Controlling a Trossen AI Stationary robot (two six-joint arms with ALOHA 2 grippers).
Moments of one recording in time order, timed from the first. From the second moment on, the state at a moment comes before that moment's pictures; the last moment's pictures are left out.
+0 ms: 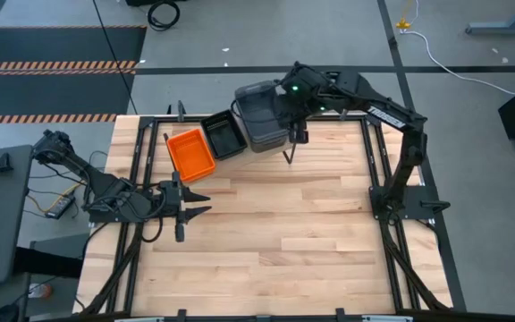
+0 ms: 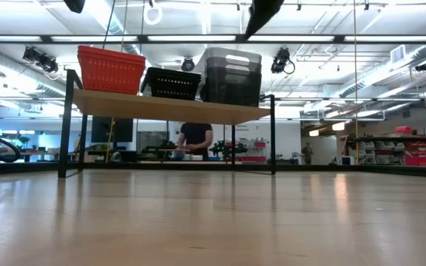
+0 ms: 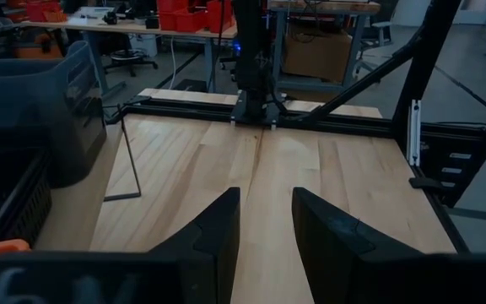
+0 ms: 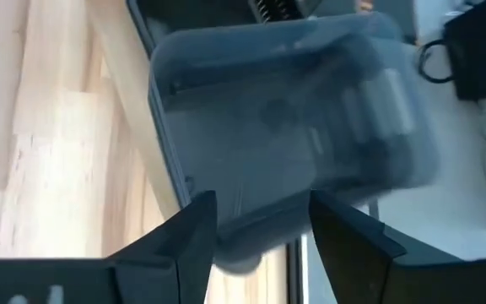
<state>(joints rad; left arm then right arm) -0.59 0.88 0.70 -0.08 -0.75 -0.24 -0.34 1.77 2.15 -1.30 0.12 -0.46</state>
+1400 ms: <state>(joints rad) -0.96 0.74 0.70 -0.59 -1.36 -0.45 -0.31 0.62 0.59 -0.20 -0.07 0.07</state>
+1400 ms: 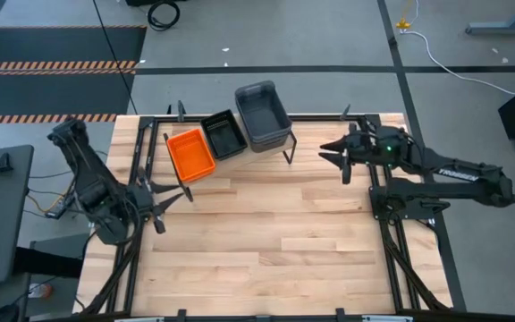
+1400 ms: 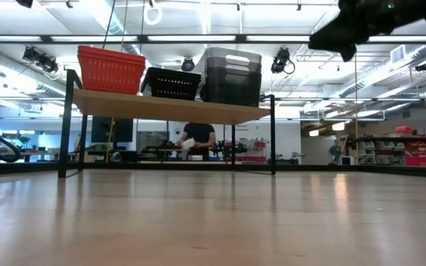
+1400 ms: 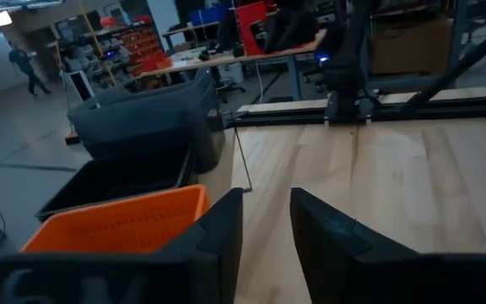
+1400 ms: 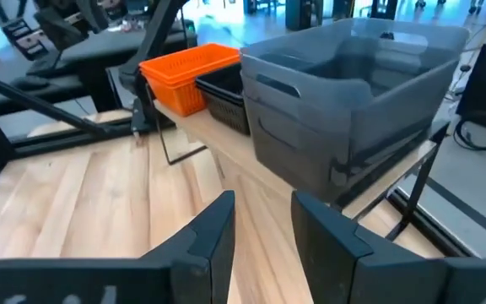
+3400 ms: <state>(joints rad) -0.36 1.00 0.58 0.42 -0.34 0.06 -0.31 0.57 0.24 0.47 -0.23 0.02</state>
